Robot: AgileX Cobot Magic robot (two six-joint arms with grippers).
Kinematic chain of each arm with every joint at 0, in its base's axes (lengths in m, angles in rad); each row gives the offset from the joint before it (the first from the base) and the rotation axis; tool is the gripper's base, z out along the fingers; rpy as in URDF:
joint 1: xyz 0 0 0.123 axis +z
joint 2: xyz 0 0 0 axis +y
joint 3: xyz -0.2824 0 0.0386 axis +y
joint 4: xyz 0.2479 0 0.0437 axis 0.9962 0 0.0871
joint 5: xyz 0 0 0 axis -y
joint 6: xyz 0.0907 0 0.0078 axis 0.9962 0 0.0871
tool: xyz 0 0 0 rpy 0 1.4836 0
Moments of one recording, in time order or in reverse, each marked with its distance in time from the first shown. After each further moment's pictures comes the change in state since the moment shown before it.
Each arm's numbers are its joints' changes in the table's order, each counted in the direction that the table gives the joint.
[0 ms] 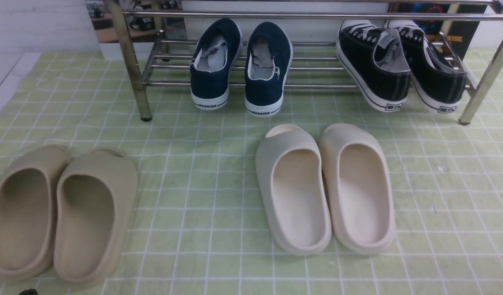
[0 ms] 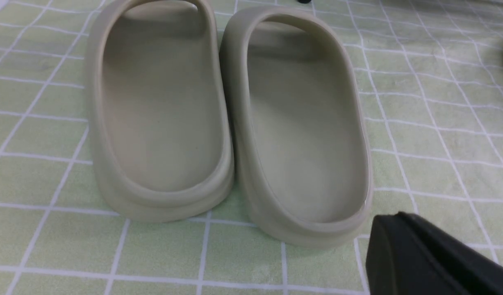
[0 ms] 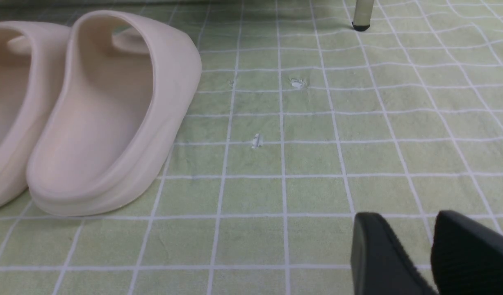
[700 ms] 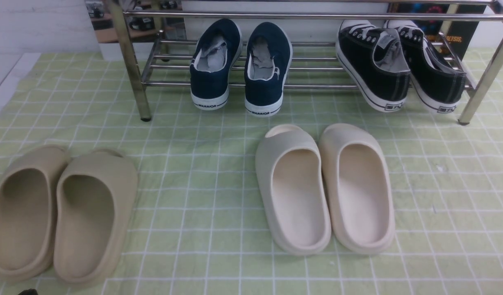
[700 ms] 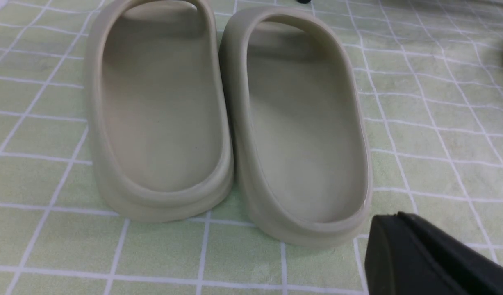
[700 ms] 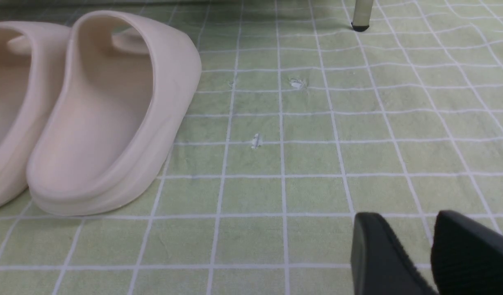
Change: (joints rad) right arm 0.000 0.000 0.000 0.000 0.000 0.000; left arm 0.000 0.000 0.000 0.000 0.000 0.000
